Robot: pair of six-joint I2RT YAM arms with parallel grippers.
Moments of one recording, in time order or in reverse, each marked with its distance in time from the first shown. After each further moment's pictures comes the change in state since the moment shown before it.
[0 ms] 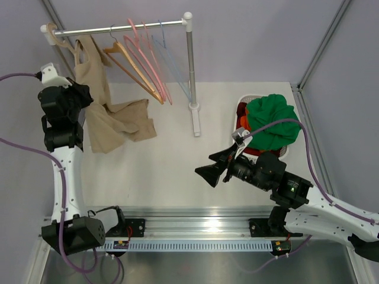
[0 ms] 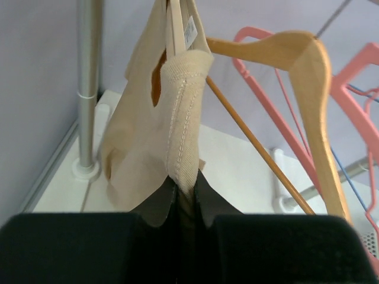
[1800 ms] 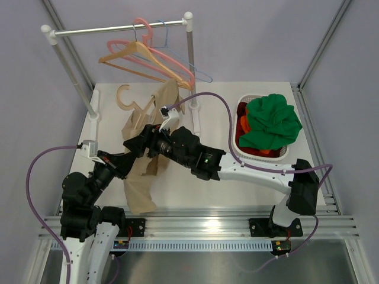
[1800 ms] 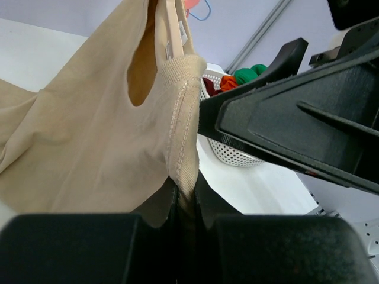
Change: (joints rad) left arm -0.377 -0.958 -0.665 -0.163 0.284 -0.219; right arm 0.129 0.887 0.619 0.341 0.135 0.289
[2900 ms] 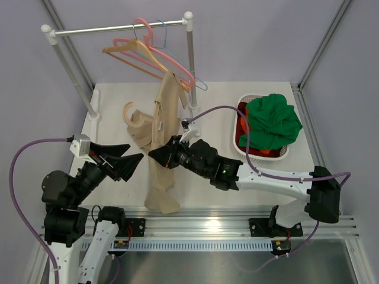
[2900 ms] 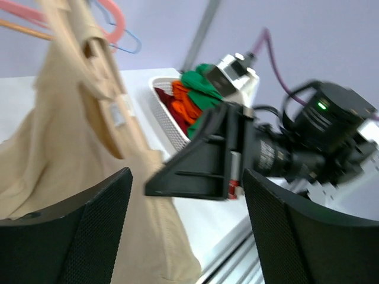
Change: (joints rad) left arm -0.009 0.127 0.282 -0.064 0.201 0.079; right arm -0.008 -0.188 -0.306 0.040 0.032 0.063
